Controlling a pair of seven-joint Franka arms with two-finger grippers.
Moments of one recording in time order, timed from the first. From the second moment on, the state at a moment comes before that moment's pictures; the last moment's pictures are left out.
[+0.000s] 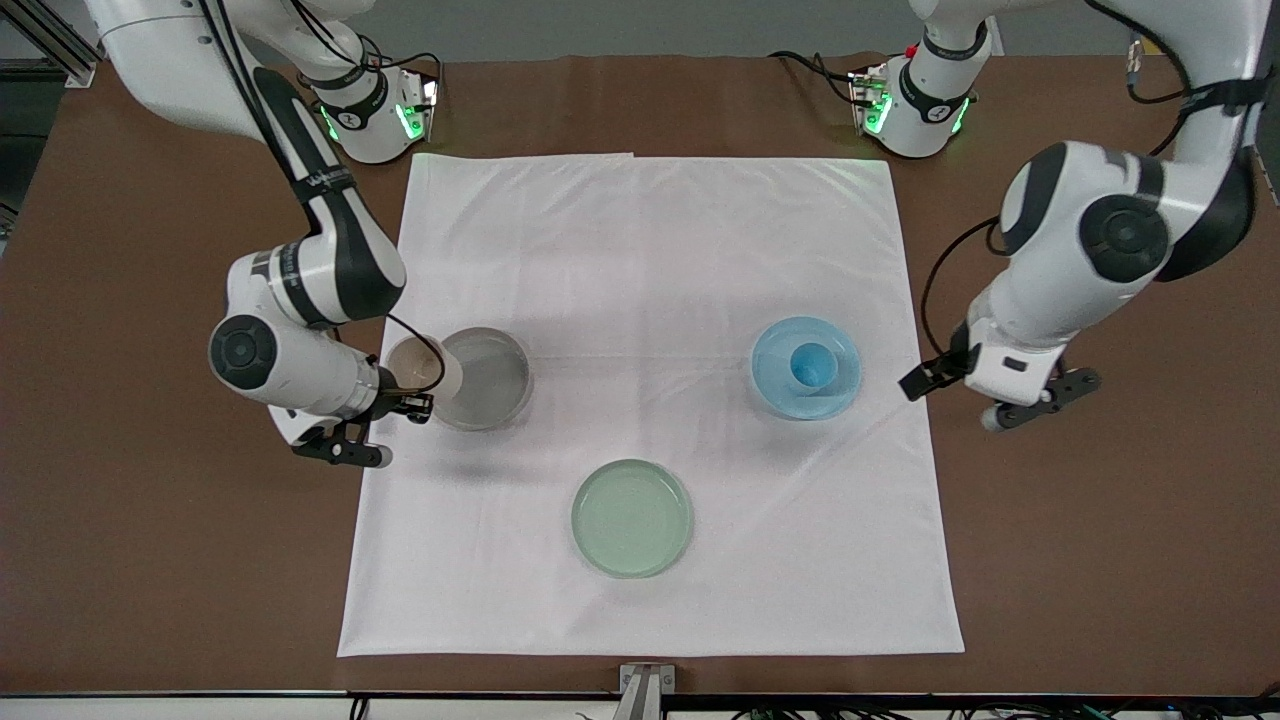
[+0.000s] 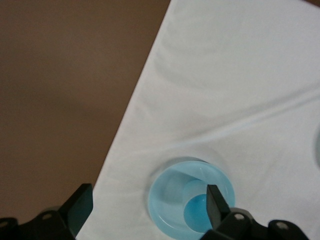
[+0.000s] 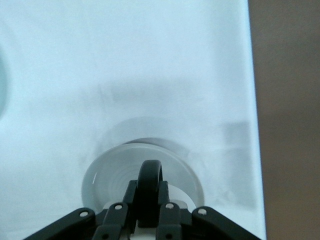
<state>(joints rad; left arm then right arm) 0.20 0.19 -0.44 -1.78 0.11 2.00 -0.65 0.20 0.44 0.10 -1.79 0.10 2.16 0.42</state>
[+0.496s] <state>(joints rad) 0.31 0.11 -0.44 -1.50 0.11 1.60 -0.29 0.25 0.42 0.10 -1.93 0.04 2.33 0.47</state>
